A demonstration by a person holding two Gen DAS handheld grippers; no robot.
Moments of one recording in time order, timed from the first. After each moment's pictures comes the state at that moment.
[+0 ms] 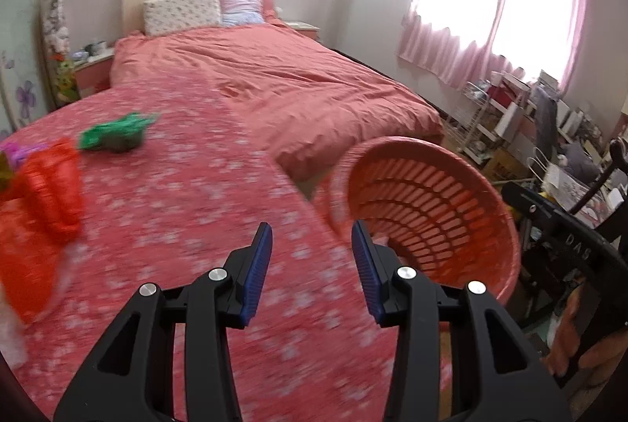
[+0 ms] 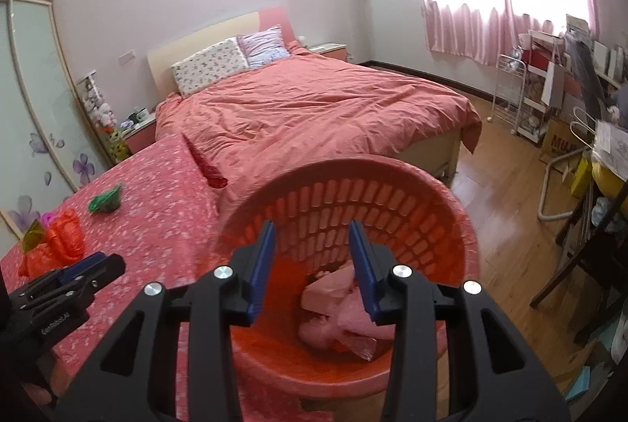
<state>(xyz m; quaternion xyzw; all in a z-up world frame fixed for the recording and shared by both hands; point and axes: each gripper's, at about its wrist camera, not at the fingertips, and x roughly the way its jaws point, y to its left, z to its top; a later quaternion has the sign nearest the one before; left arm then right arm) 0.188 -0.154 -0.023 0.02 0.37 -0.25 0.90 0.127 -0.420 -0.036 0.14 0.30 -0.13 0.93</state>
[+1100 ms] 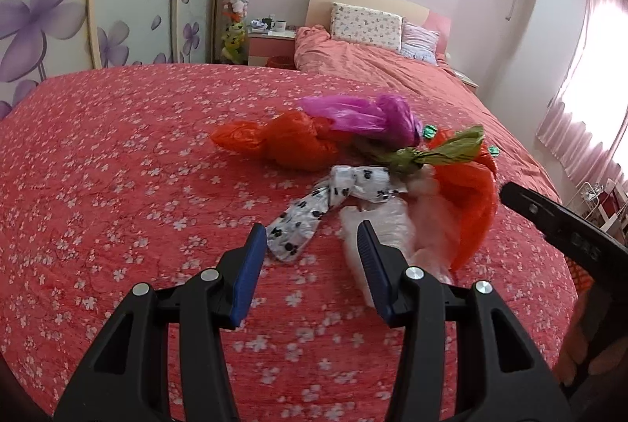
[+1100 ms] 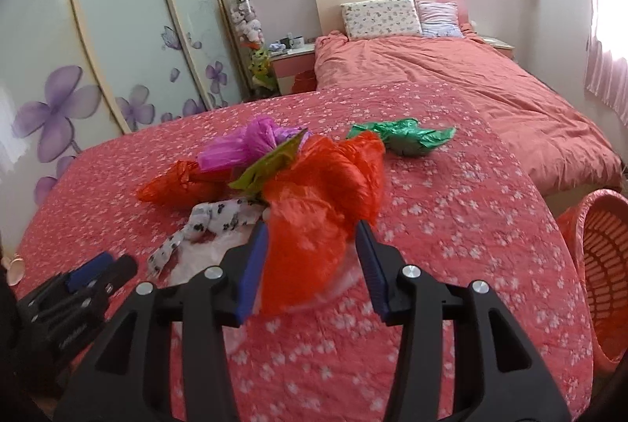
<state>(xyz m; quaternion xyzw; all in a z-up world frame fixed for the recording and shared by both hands) 0.168 0.156 -0.029 -0.09 0.35 0.01 0.93 0.225 -0.073 -0.024 0.04 0.36 0.12 0.92</state>
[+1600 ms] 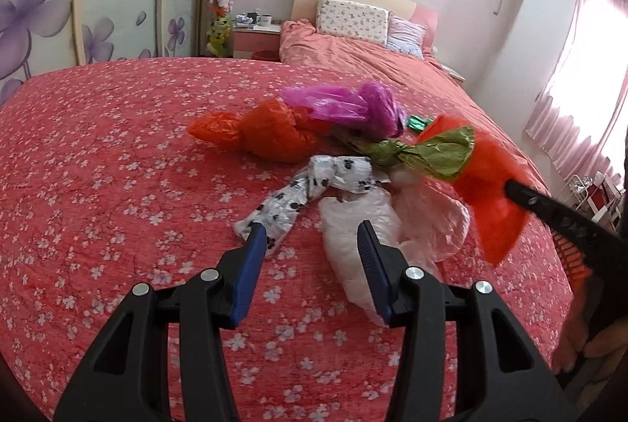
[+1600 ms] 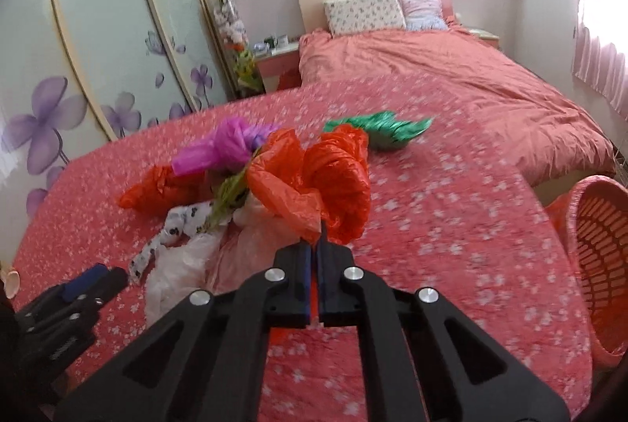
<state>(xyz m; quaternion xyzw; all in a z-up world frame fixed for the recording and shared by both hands) 0.172 0.148 -0.035 -0.09 0.36 -0.02 0.93 0.222 -0.100 -0.027 0.07 0.36 0.11 0.93</state>
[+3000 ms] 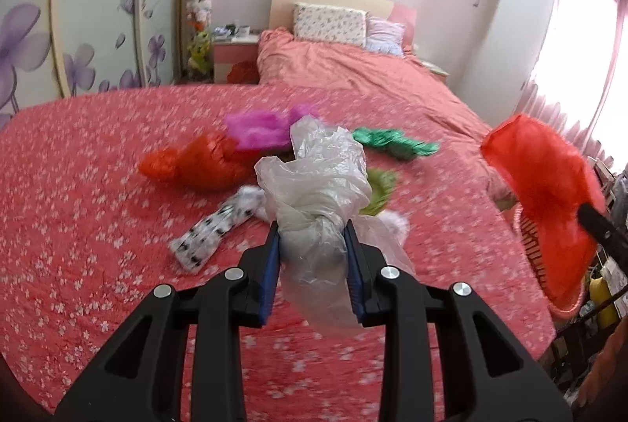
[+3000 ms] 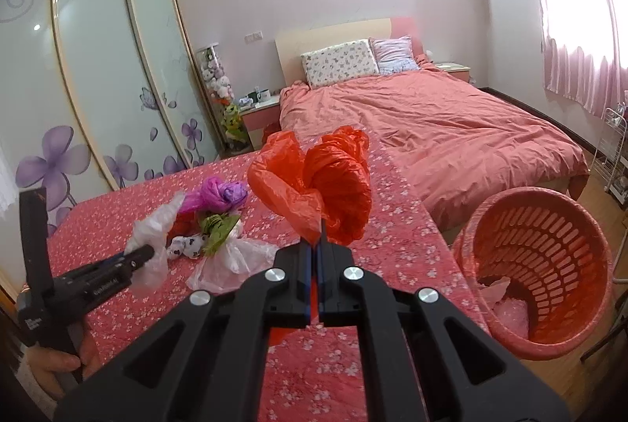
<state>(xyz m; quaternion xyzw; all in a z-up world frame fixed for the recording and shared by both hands) 0.168 0.074 0.010 -0.06 0.35 -0.04 0.93 0.131 -0.199 0.033 0.10 0.28 0.07 0.95</state>
